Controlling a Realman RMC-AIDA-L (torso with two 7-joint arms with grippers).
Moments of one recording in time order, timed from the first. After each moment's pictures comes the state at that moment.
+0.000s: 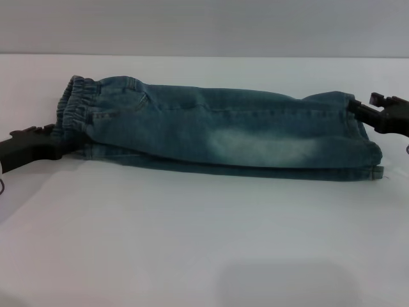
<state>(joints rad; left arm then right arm) -0.49 -2.05 0.65 0.53 1.94 0.93 -1.45 0.54 2.07 -0.43 -0.47 -1.90 -1.05 1.30</state>
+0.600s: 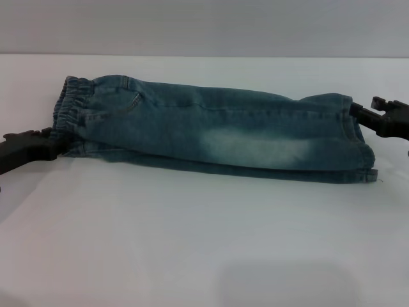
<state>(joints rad) -0.49 -2.05 0.64 0.51 1.94 0.87 -1.45 0.53 2.07 -0.43 -0.47 -1.90 -1.05 1.30</state>
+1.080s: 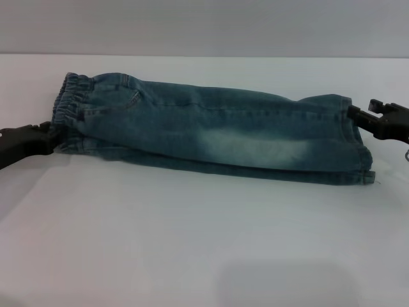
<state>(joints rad) -0.48 -2.06 0.64 0.52 1.87 0.88 -1.41 0.53 2.07 -0.43 -0.46 -1.90 -1.05 1.30</state>
